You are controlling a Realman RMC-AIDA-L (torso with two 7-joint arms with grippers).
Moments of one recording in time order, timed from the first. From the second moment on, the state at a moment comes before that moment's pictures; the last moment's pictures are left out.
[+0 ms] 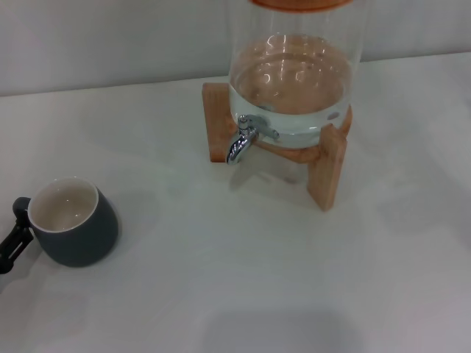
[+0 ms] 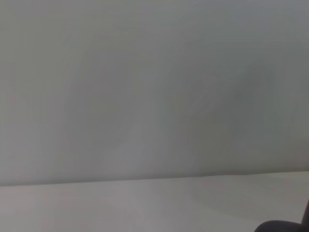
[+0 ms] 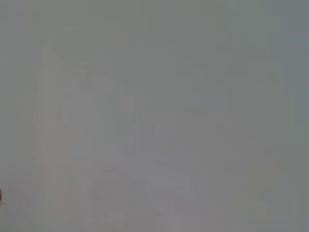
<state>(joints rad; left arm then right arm) -0.33 -2.08 0.54 0.07 -1.88 -1.18 2.67 0.22 2.00 -0.42 -0.91 1.79 1.33 -1.82</state>
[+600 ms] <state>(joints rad) -0.33 -2.08 0.53 0.07 -1.89 -1.18 2.67 0.22 2.00 -0.42 -0.90 1.80 1.33 -1.82</state>
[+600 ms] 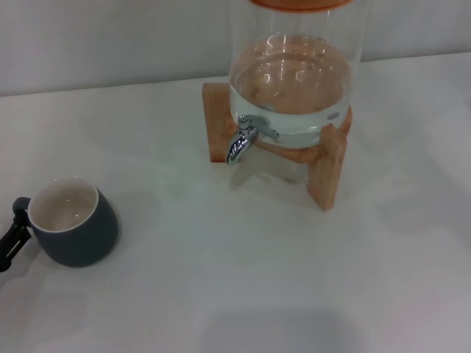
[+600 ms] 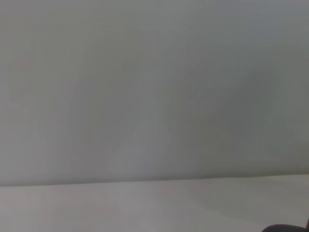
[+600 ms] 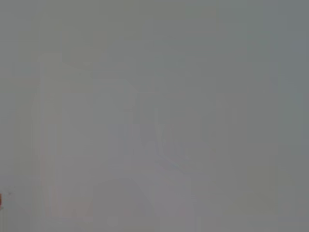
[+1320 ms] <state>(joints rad) -0.34 -2.08 0.53 0.07 -1.89 -1.16 2.66 0.22 2.00 -0.42 -0.91 1.80 1.33 -1.82</state>
